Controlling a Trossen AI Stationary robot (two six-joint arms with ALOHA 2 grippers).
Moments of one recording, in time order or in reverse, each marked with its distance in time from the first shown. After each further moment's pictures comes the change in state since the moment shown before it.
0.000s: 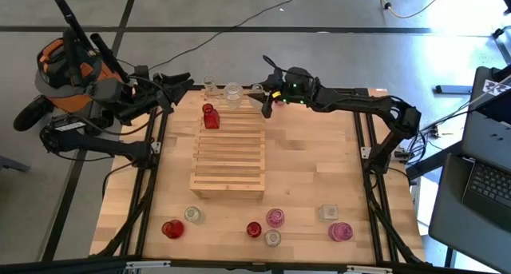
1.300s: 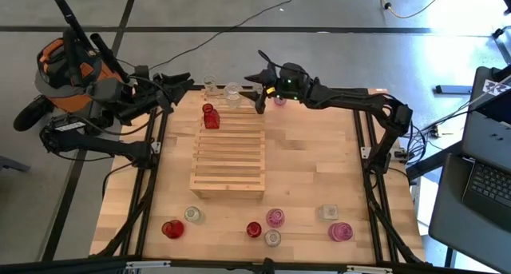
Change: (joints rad) left arm 0.000 0.000 0.000 0.000 0.000 0.000; right arm -0.005 0.084 0.113 0.040 -0.028 0.000
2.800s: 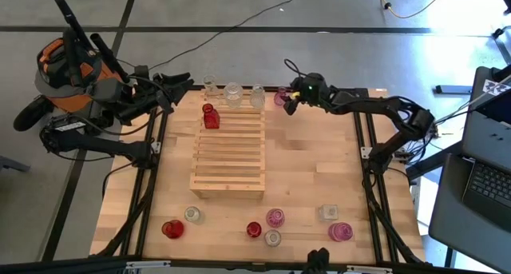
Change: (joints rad) left arm 0.000 0.000 0.000 0.000 0.000 0.000; right arm -0.206 -0.186 -0.481 -0.077 0.242 0.002
